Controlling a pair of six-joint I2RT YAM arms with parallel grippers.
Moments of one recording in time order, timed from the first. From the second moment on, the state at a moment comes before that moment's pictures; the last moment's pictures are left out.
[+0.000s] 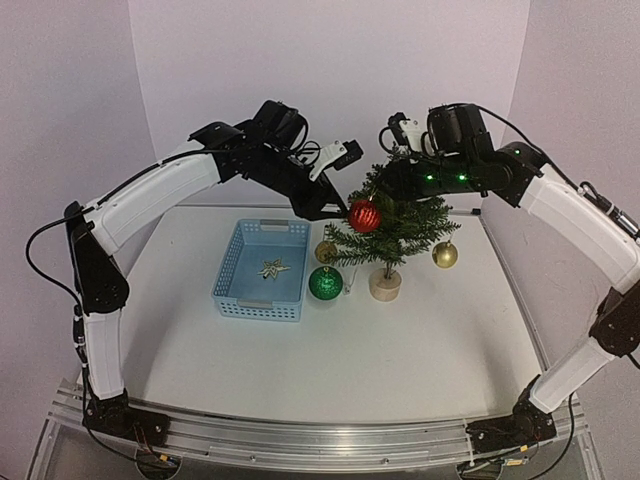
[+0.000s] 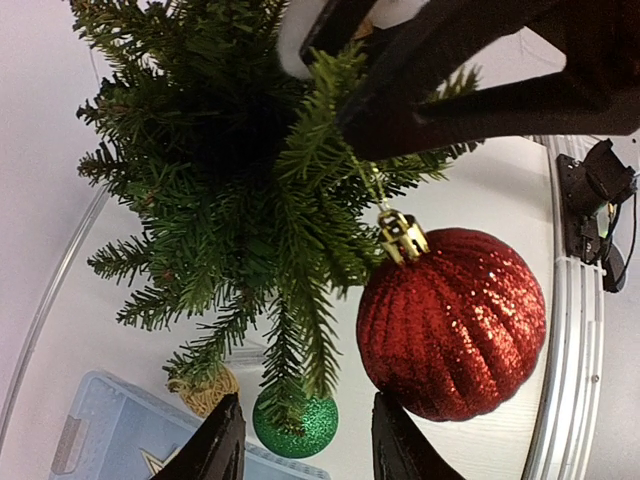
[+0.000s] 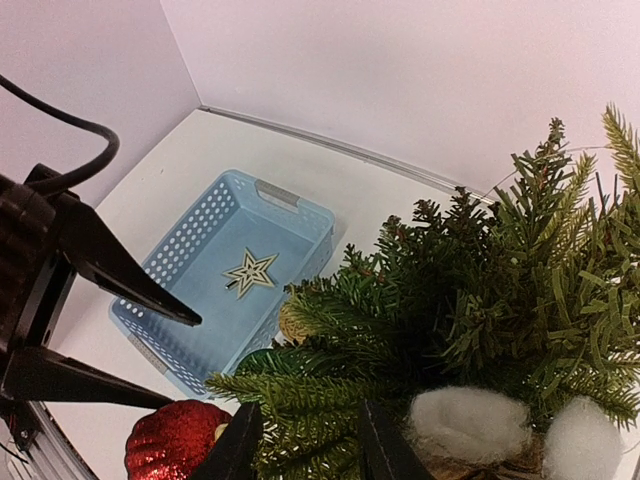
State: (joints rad) left arm -0.84 1.99 2.19 -0.87 0.36 0.31; right arm 0.71 1.55 1.71 -0.71 0.07 0.19
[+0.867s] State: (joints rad) left arm -0.85 1.97 2.19 -0.89 0.24 0.36; right arm 0.71 1.55 1.71 -0.71 -0.05 0.20
